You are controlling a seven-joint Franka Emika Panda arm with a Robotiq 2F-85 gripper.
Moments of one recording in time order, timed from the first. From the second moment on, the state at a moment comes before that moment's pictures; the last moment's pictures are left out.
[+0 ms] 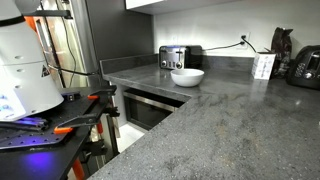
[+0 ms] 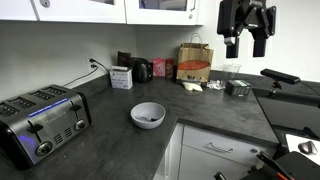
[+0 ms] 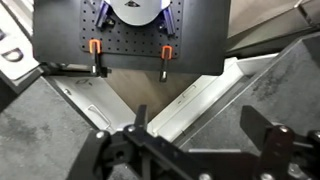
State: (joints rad) arm 0.11 -0.75 0.09 -2.47 0.16 1.49 0.08
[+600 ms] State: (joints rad) arm 0.11 -0.75 0.09 -2.47 0.16 1.49 0.08
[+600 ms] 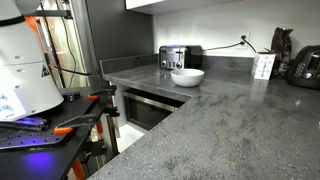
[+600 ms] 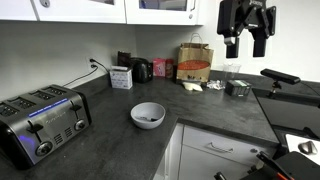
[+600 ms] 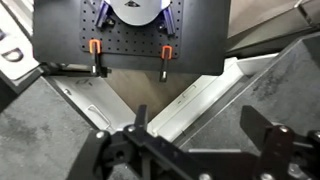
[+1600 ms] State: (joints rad) arm 0.11 -0.17 0.21 -2.31 0.19 2.15 0.47
